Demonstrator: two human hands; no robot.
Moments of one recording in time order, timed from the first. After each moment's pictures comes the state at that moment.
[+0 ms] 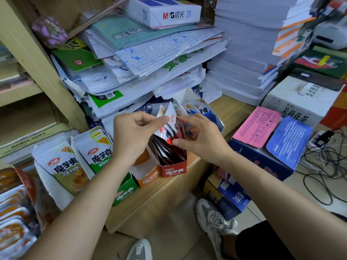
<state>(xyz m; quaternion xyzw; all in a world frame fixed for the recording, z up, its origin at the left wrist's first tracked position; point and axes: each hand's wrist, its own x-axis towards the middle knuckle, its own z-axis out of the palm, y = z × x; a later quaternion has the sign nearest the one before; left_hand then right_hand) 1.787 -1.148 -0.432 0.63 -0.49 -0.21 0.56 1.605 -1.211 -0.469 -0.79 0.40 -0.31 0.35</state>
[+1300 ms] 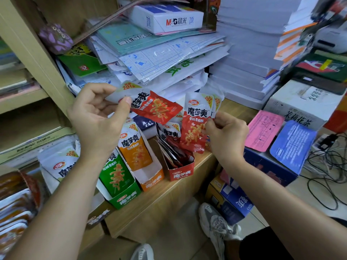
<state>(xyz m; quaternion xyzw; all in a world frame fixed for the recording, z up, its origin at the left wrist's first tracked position) 1.835 -1.143 -0.405 0.49 -0.53 -0.02 0.69 1.601 -1.222 -0.479 -0.61 0.51 -0.55 0.24</state>
